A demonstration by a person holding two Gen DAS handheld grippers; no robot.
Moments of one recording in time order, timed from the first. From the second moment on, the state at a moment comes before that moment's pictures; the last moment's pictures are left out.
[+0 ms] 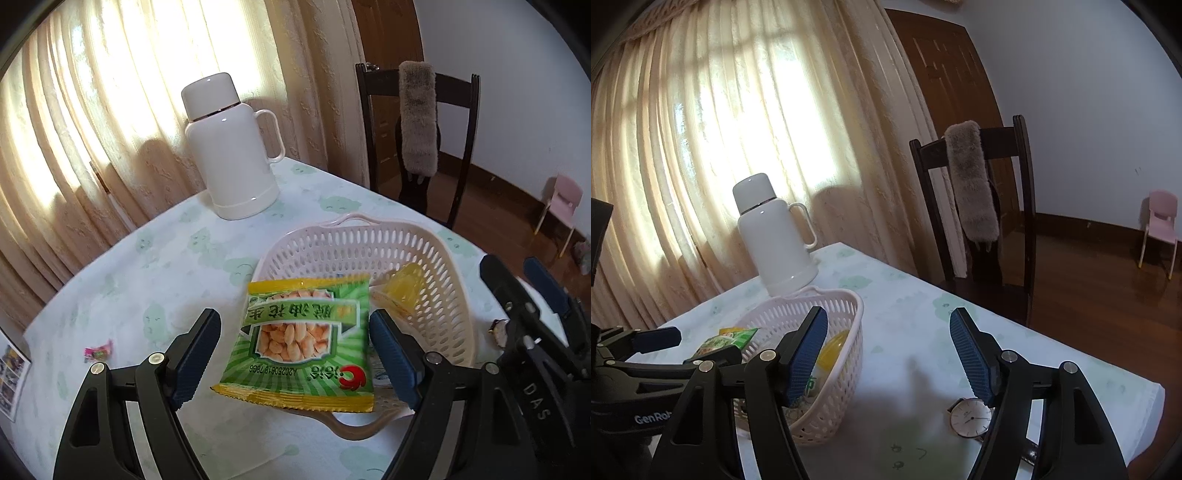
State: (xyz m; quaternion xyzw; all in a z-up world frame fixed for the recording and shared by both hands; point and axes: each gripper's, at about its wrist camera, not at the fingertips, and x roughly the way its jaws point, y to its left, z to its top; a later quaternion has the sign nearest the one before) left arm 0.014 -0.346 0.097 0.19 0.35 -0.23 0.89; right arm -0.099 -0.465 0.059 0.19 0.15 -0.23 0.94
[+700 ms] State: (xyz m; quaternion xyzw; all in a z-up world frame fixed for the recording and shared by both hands) left arm 0.027 -0.325 0.106 0.11 0.40 -0.26 0.87; right arm -0.100 -0.466 0.057 0.19 0.15 -0.23 0.94
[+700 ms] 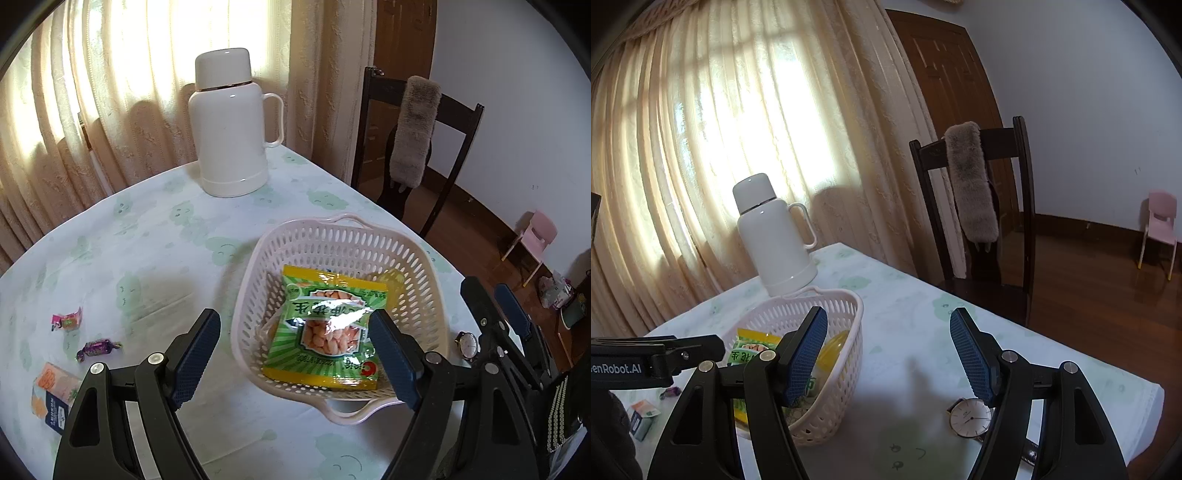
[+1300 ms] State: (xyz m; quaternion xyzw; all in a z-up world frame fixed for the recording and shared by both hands) left arm 0.031 -0.296 0.099 0.12 0.40 -0.22 0.88; right arm -0.097 -0.464 0.054 0.18 0.17 -0.23 0.94
